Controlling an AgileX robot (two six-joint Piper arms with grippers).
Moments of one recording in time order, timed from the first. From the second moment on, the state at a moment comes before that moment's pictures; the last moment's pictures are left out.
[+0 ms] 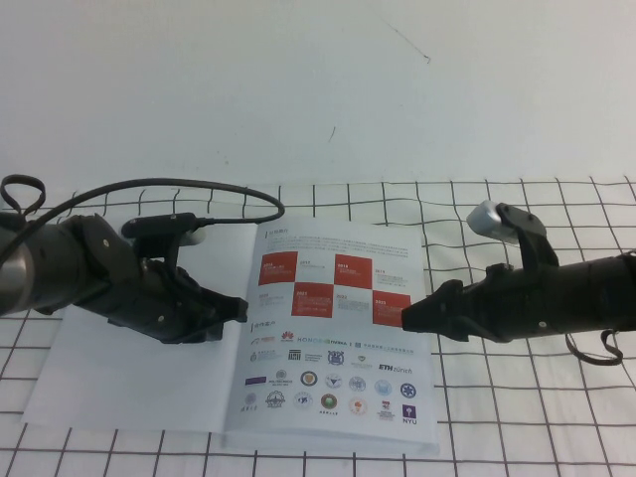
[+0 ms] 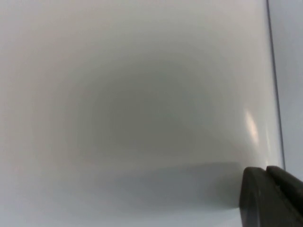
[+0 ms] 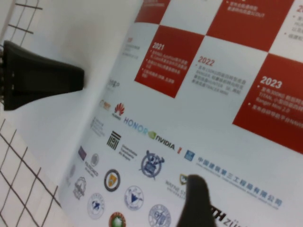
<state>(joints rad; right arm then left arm) 0.23 1.90 -0.92 1.58 0.71 -1.35 -0.23 1.84 -1.02 -0.58 0.43 0.34</state>
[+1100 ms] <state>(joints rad) 0.27 2.01 -0.93 1.67 0.74 -1.35 -0.22 1.89 -1.03 -0.65 0.46 0.36</state>
